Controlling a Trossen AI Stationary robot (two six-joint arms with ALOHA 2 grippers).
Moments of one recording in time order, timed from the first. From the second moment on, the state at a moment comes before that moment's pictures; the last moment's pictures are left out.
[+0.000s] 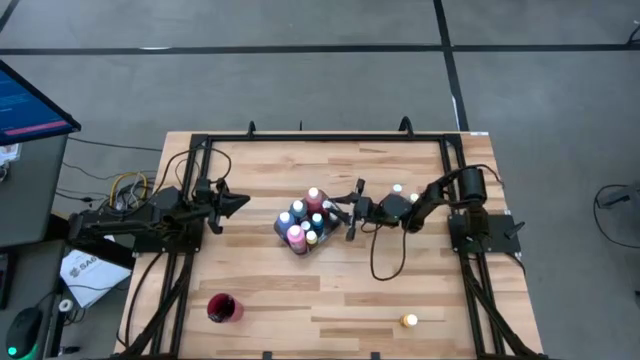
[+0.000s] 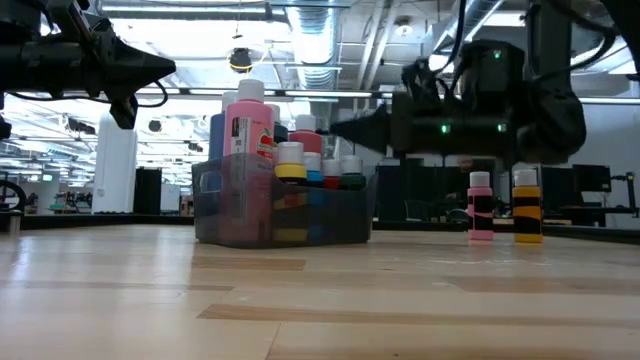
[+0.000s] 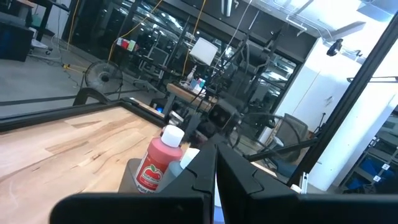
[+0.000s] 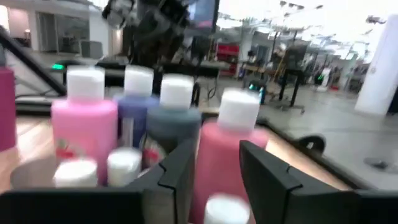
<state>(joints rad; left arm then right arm) 0.10 0.06 0.01 0.20 -0.10 -0.45 -0.04 2.00 0.52 1.57 0.16 -0.11</state>
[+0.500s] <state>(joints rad) 0.10 0.06 0.01 0.20 -0.10 -0.45 -0.07 1.27 0.69 0.32 0.60 0.05</state>
